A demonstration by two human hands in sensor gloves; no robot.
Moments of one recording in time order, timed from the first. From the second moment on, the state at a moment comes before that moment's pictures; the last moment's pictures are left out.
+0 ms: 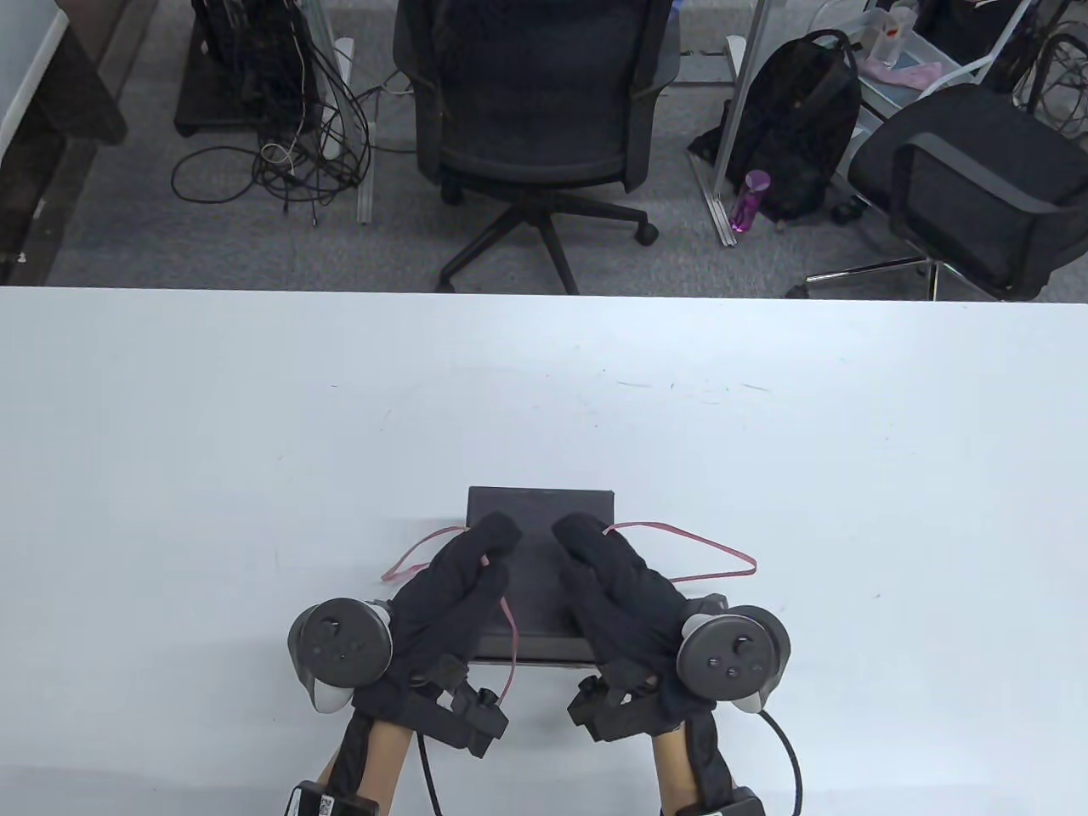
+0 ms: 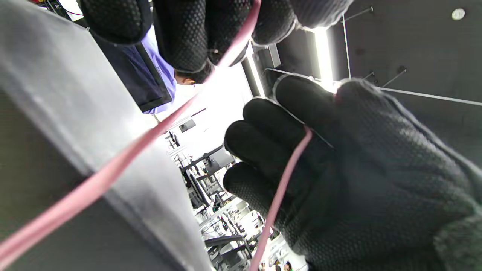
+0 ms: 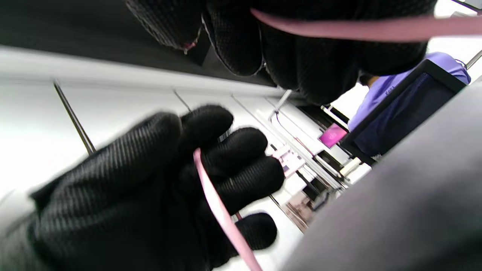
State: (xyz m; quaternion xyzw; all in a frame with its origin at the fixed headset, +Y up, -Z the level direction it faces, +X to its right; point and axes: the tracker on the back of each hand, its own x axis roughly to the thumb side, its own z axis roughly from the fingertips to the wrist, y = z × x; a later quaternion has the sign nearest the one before) left_hand -0.134 -0.672 -0.145 0.10 -0.18 0.54 0.82; right_hand 0.097 -0.641 -0.152 0.26 -0.12 0.84 0.45
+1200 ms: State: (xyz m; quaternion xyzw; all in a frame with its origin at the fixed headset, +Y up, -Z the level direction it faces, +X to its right) left_hand -0.141 -0.674 -0.140 -0.02 -0.26 0.70 0.67; right_hand 0.104 -0.644 -0.150 0.23 -0.10 0.82 0.51
